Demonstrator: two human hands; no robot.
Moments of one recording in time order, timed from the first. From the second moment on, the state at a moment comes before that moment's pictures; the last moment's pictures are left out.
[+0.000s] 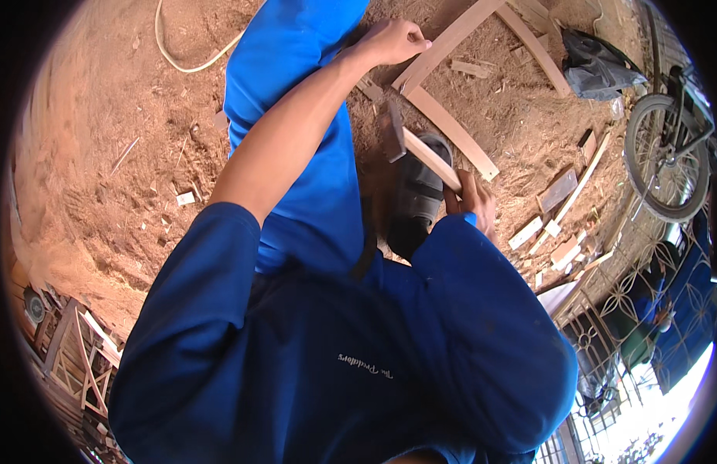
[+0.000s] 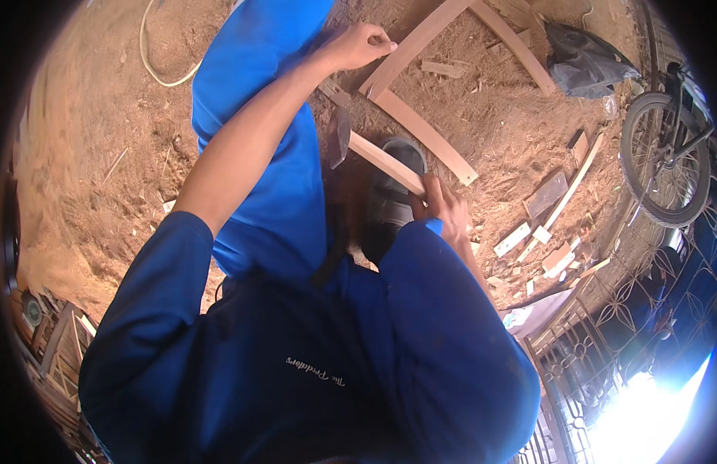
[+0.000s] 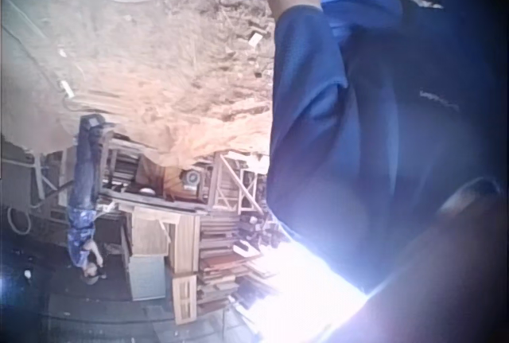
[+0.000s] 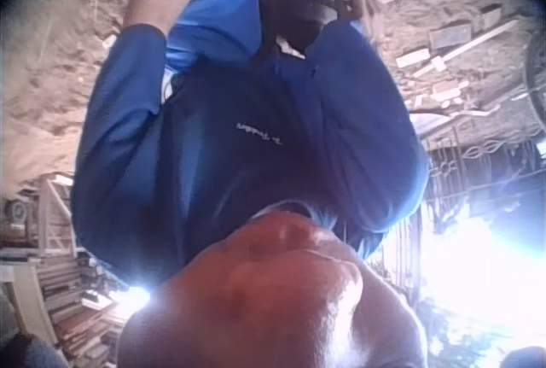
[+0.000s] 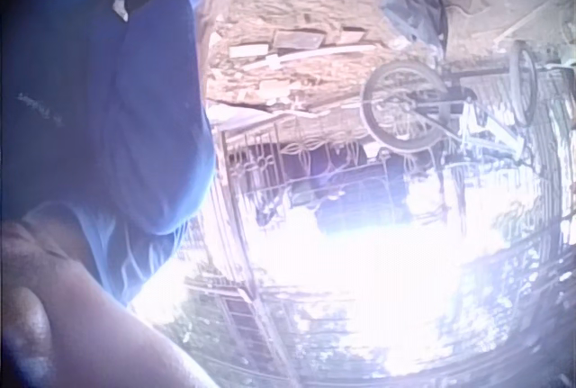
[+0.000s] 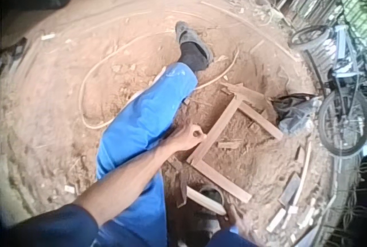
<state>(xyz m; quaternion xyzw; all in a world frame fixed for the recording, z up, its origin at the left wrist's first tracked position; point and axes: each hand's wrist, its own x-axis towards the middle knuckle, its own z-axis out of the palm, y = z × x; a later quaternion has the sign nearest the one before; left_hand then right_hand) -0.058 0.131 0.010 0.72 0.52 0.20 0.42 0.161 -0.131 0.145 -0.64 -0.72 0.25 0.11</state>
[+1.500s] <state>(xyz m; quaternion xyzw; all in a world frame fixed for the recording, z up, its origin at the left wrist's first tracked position) -0.066 0.121 0.132 0.35 0.16 0.41 0.83 0.127 -0.171 0.134 -0.84 -0.27 0.33 0.34</state>
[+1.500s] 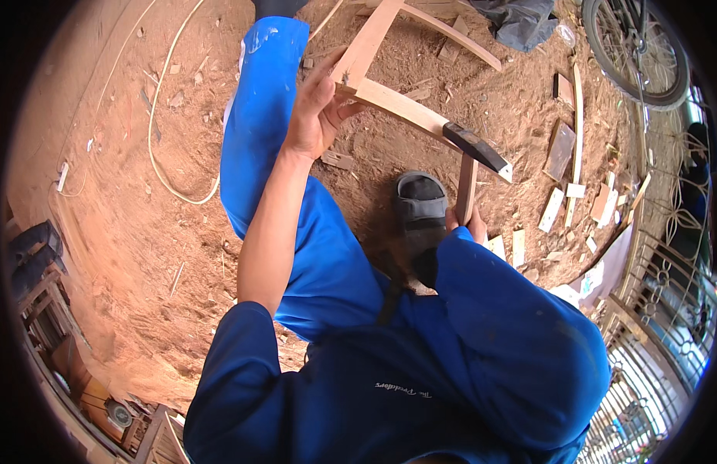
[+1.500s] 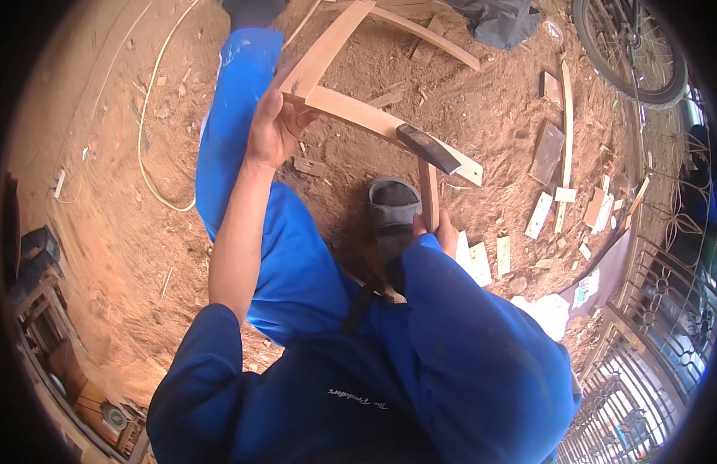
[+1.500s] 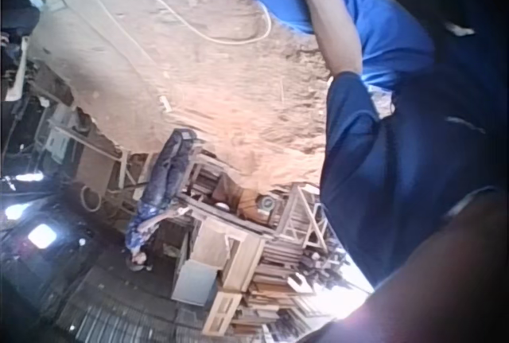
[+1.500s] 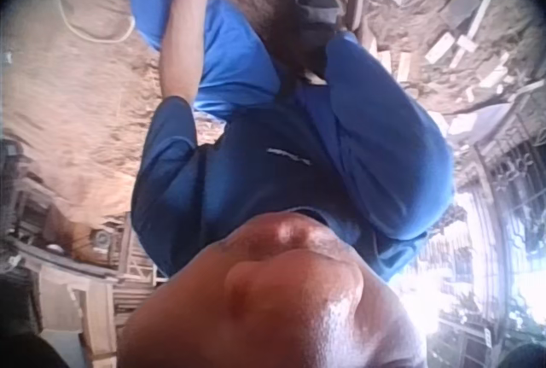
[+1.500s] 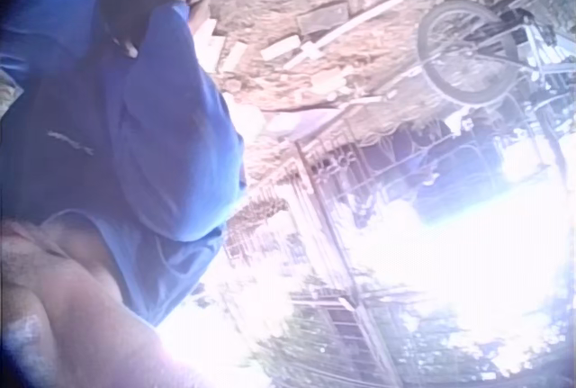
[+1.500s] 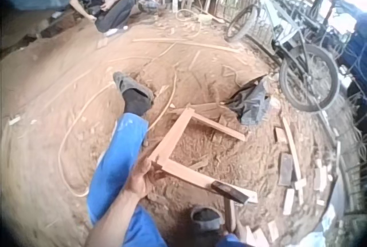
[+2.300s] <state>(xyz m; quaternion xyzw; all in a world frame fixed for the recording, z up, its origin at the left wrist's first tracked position) -0.103 0.147 0.139 0.35 0.27 0.63 0.64 0.134 -0.183 0.100 -0.82 -0.33 0.35 0.29</state>
